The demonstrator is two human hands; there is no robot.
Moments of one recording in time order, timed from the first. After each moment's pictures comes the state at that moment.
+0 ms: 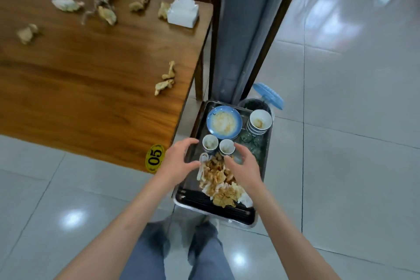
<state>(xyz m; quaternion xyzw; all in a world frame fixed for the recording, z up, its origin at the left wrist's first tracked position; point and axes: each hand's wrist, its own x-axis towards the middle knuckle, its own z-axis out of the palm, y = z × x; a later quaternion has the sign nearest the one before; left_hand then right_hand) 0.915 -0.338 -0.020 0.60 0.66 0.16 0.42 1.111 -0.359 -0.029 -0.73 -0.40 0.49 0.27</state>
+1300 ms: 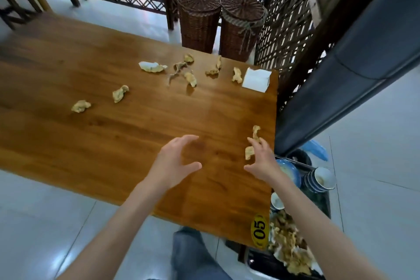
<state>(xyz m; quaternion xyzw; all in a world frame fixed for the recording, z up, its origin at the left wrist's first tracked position) 0.609 -0.194 0.068 0.68 0.62 0.23 0.33 0.873 -0.161 0.015 -0.74 -0.62 0.28 0.03</state>
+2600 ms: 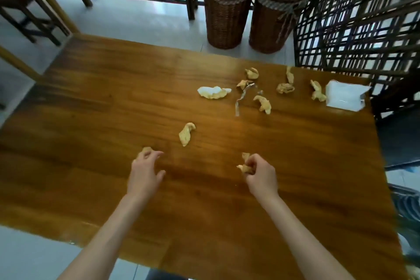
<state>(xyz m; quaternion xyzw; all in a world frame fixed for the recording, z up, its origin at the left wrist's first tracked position) 0.305 -0.031 0.000 0.60 0.76 0.09 0.23 0.587 -0.044 -0.005 -0.76 -0.54 0.32 0.20</state>
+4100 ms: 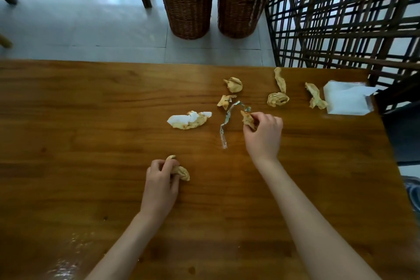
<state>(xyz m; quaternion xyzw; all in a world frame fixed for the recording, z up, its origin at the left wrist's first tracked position) 0.378 0.106 -0.055 0.70 0.66 0.12 0.25 0.618 0.157 -0.029 -0.84 -0.48 0.10 0.24</state>
